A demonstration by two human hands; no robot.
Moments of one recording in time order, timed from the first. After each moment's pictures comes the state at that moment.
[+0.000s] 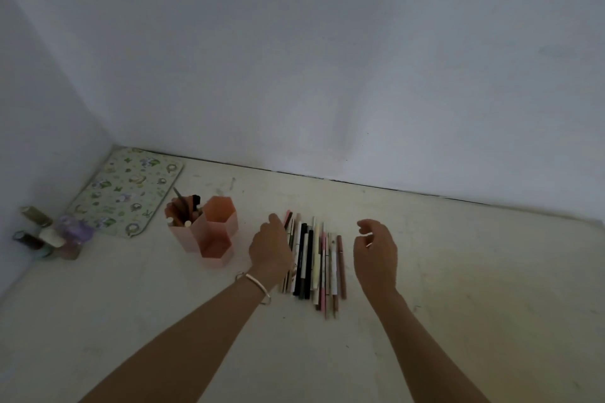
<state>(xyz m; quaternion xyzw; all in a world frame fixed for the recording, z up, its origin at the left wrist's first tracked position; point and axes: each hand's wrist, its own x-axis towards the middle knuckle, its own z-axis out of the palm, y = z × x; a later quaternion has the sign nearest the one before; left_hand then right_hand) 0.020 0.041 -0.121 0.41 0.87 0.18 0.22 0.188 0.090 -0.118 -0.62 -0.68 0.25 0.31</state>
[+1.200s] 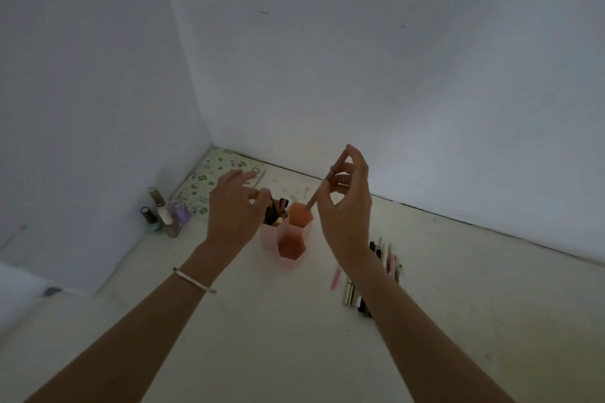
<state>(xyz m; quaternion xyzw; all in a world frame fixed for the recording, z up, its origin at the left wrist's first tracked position) -0.147 -0.047 -0.053 0.40 0.83 0.40 0.01 0.004 0.041 -0.021 -0.32 -0.72 0.39 0.48</state>
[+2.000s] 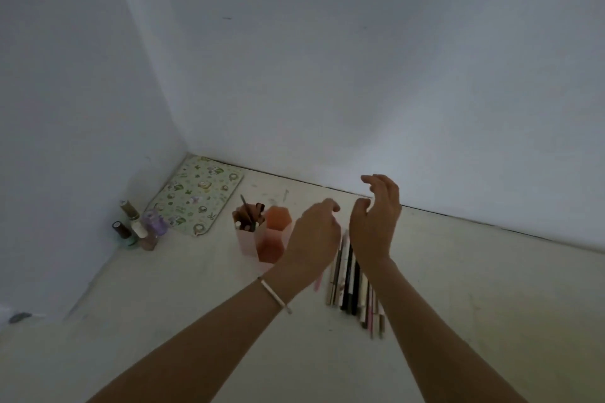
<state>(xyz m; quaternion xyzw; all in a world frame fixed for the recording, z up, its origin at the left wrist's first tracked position) -0.016 0.019 -0.045 0.51 0.78 0.33 0.14 0.062 0.085 -0.050 -0.49 -0.70 0.21 0.48</state>
